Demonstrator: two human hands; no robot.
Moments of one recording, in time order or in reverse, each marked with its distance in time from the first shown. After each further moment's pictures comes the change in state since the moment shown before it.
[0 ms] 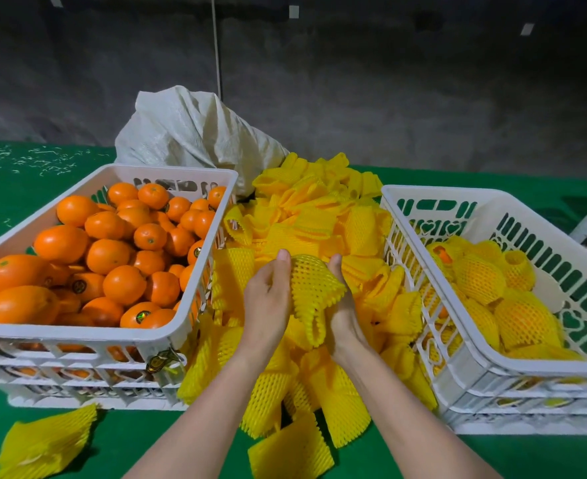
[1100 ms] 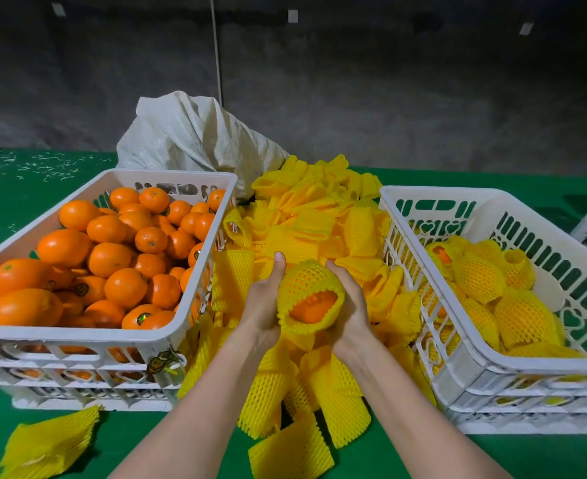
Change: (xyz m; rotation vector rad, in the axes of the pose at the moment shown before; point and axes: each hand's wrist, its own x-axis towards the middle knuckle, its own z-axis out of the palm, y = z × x) left_hand 0.012 0.005 0.000 -0.280 -0.080 -0.625; right_hand -0.001 -0.009 -0.010 0.294 0.008 0.137
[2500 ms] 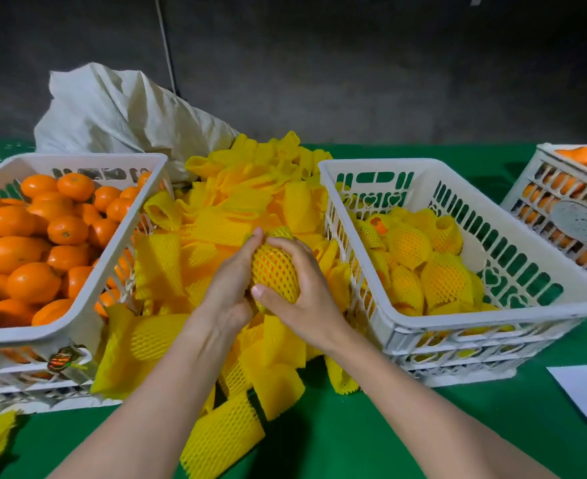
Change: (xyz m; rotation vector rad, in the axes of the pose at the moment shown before) left_hand -0.012 -0.015 0.075 -0.098 -0.080 -0.113; right_hand -0.041 -0.036 -0.070 -0.964 -0.220 -0.646
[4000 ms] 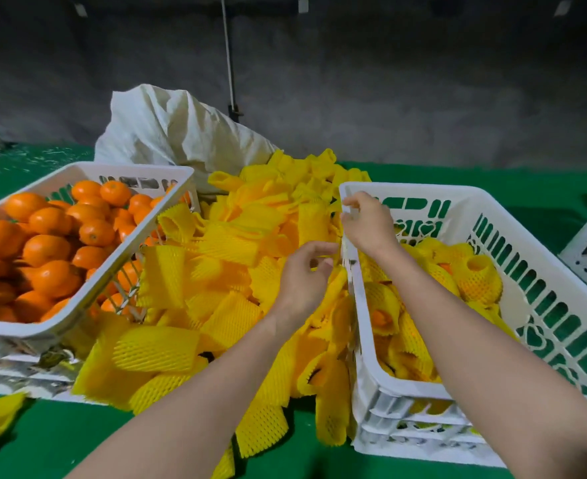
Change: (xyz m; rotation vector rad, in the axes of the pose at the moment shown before) left_hand 0.054 -0.042 0.088 0.659 0.089 0.650; right_hand 0.156 0.070 -0.117 -0.552 0.138 0.067
